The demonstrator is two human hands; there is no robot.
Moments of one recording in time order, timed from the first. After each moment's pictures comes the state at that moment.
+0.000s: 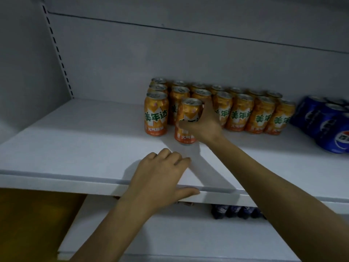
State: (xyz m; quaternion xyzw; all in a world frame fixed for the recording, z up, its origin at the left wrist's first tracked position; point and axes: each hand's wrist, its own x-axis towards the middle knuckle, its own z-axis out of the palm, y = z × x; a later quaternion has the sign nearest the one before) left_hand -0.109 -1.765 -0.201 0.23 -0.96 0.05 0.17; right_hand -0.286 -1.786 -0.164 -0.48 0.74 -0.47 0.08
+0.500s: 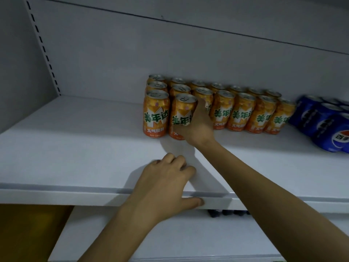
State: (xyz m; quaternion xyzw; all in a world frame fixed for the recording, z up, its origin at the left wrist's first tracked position) left_hand -0.108 -1.776 -0.203 0.23 -0.97 -0.03 0.12; right_hand -0.272 -1.816 -0.181 -0.47 0.77 -0.43 0.05
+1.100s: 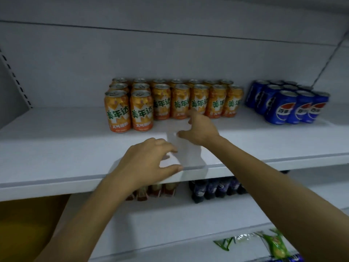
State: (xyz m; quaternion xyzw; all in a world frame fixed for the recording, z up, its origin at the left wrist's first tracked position) left_hand -0.139 -1.742 -0.176 0.20 -0.97 -0.08 0.12; right_hand -0.328 -1.706 -0.169 -0.47 0.85 -0.25 0.05
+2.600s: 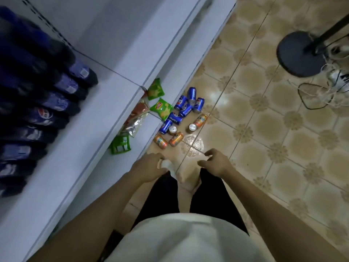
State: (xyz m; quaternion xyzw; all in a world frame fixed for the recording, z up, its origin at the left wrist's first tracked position) left_hand -0.542 -1.317 -0.554 -0.01 -0.87 -0.20 -0.46; right_hand -0.544 -1.084 -0.539 0.20 0.84 -0.29 0.41
